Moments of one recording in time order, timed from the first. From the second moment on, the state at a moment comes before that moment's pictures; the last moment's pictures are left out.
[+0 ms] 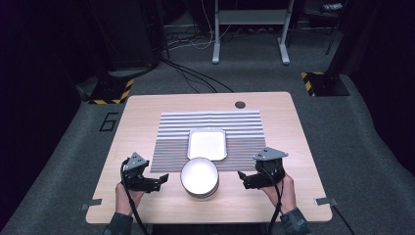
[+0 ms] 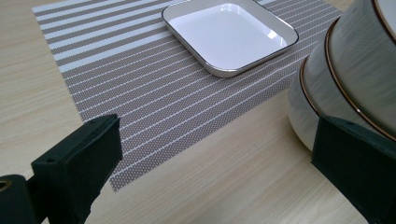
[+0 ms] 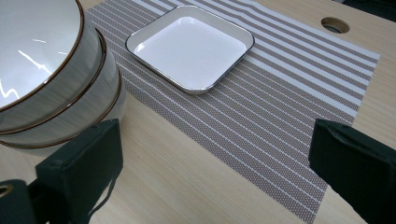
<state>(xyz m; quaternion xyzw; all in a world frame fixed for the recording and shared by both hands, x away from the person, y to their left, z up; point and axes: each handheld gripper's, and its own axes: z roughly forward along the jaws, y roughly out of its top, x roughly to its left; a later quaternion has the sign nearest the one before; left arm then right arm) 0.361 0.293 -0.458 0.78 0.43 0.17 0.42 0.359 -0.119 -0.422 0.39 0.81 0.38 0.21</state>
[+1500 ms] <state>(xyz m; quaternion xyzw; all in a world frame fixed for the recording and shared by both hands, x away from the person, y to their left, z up) 0.371 0.258 -0.423 0.79 0.37 0.15 0.46 0.374 -0.063 -0.401 0.34 0.83 0.41 0.18</state>
